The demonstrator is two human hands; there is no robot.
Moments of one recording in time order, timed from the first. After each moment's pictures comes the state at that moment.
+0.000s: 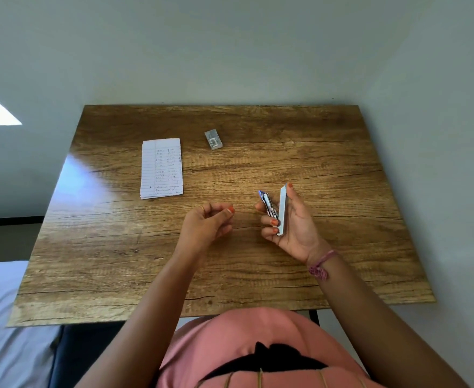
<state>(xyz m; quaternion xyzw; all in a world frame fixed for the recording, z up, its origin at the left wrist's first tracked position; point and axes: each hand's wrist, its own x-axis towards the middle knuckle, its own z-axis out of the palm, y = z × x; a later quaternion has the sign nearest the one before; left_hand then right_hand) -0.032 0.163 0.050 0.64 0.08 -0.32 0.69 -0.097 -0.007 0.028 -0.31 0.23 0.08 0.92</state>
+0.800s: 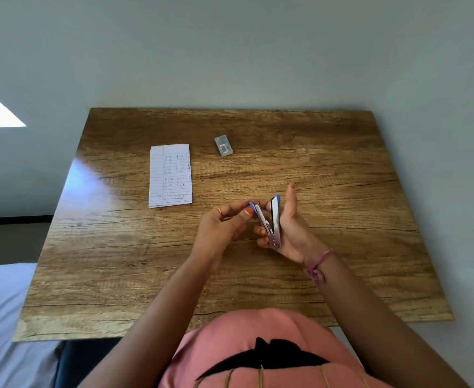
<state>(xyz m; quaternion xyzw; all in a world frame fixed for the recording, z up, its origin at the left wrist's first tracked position) -0.016 0.153 0.041 0.59 0.02 -0.35 0.73 -0.064 0.015 0.035 -0.45 0.27 0.13 0.84</state>
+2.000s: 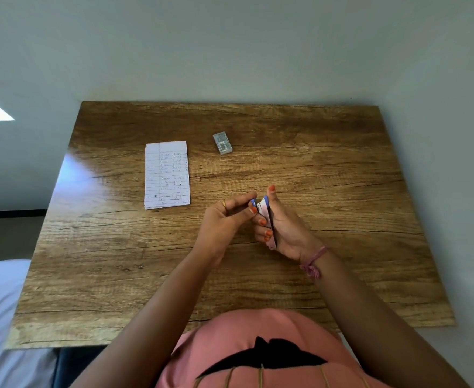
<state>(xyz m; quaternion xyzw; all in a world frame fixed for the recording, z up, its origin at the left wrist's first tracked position) 0.002 0.144 0.033 0.63 -0.01 -0.34 0.70 -0.048 0.011 0.025 -0.47 0.25 0.14 0.84</state>
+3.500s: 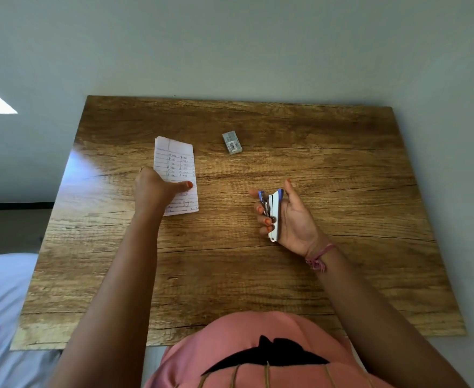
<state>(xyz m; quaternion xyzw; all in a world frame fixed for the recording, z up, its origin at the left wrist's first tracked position) 0.127 0.215 0.017 0.92 0.09 -0.16 0.34 -0.028 0.001 0.009 -0.34 0.22 0.17 0.90</state>
